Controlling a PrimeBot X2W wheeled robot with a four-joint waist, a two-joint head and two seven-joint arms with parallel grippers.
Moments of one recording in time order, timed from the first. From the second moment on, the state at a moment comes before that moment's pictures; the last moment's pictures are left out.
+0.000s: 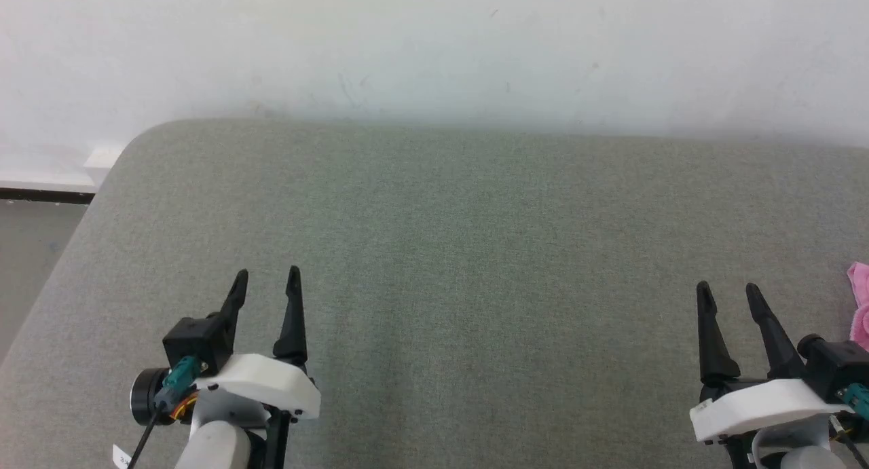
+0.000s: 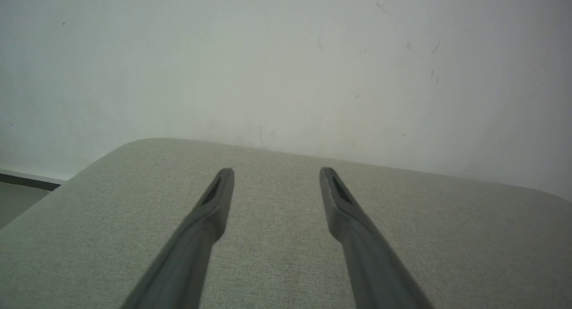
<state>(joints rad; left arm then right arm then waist) -0.13 0.16 -0.16 0.22 -0.32 0.09 -0.20 -0.01 -0.05 -0.10 0.19 0.23 0.13 -0.26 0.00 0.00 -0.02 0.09</state>
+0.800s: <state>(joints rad) -0.12 0.14 -0.19 0.27 -0.33 0.11 -0.23 0.00 -0.05 -0.10 0.23 0.22 0.13 -0.26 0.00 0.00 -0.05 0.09</state>
